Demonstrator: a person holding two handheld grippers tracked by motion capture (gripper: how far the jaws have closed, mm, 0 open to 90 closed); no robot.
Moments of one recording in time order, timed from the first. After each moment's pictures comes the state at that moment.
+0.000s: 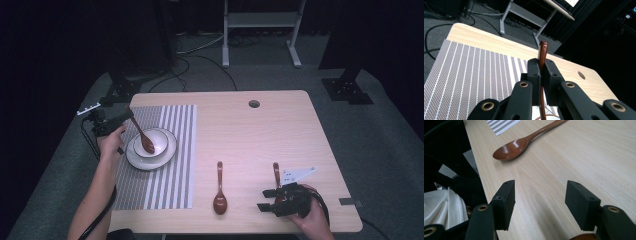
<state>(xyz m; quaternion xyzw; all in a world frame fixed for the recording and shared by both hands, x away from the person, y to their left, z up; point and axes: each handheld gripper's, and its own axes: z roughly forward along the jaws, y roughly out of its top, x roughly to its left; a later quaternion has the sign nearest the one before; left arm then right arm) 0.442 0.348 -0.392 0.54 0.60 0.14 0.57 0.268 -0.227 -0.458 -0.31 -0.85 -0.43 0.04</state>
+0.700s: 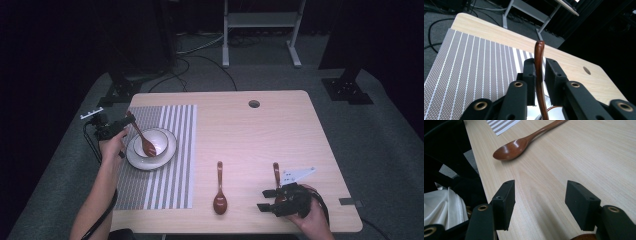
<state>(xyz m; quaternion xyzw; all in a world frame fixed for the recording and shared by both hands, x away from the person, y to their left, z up) 0.442 0.349 -0.408 0.55 0.60 0.14 0.56 0.268 -0.227 -0.458 -0.31 -0.85 -0.43 0.04</state>
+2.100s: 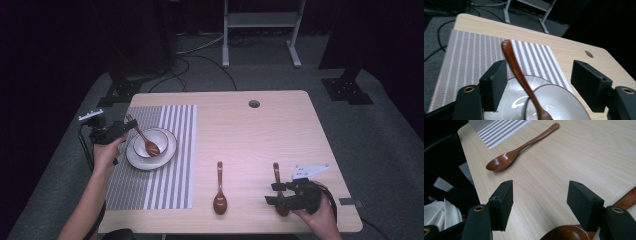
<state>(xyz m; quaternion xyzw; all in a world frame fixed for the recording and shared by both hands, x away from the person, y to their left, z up) 0.412 0.339 -0.382 0.61 0.58 0.16 0.52 0.271 -0.251 -0.447 -0.34 -0.82 -0.46 0.01</state>
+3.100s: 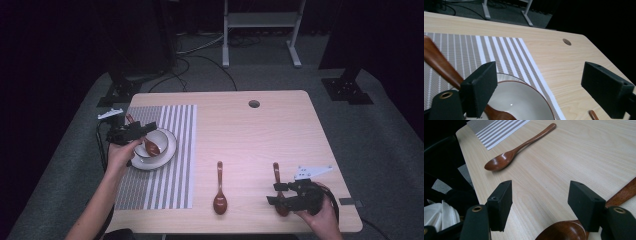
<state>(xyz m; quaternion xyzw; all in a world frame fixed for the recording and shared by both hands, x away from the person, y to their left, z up) 0.407 0.285 -0.375 0.66 0.53 0.13 0.52 0.269 -0.256 -0.449 -0.34 -0.82 -0.46 0.01</state>
